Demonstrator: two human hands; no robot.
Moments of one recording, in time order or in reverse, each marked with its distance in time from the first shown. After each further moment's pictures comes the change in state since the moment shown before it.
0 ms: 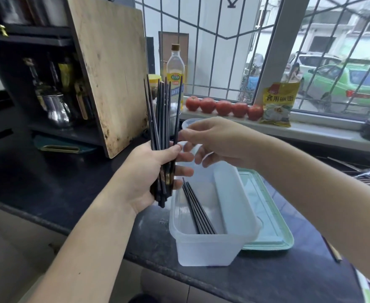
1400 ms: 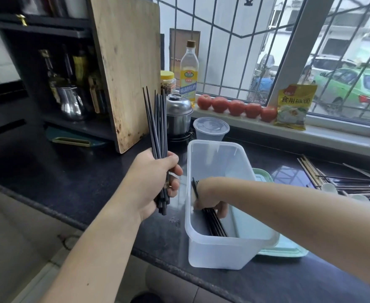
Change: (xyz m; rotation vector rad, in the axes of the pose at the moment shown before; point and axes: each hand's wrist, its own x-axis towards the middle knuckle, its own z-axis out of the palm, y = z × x) left_hand 0.011 -0.028 -0.029 0.011 0.180 0.013; right_hand 0.068 0.103 0.072 -1.019 -0.347 0.506
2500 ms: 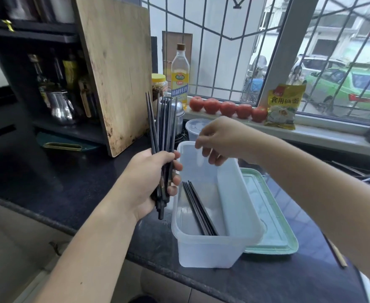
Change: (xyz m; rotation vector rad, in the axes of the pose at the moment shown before) left_hand -0.010 0.015 0.017 -0.062 -0.060 -0.075; right_hand -0.098 0.039 -0.082 0.731 0.473 -0.331
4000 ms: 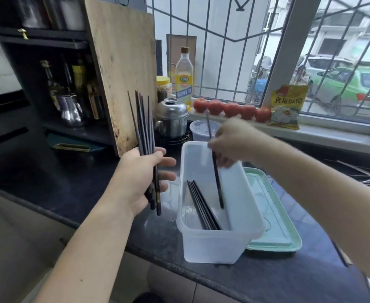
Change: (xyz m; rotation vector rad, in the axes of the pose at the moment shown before) left_hand -0.005 0.003 -0.018 0.103 0.169 0.072; right_hand -0.016 -0.002 0.001 -0.110 0.155 0.041
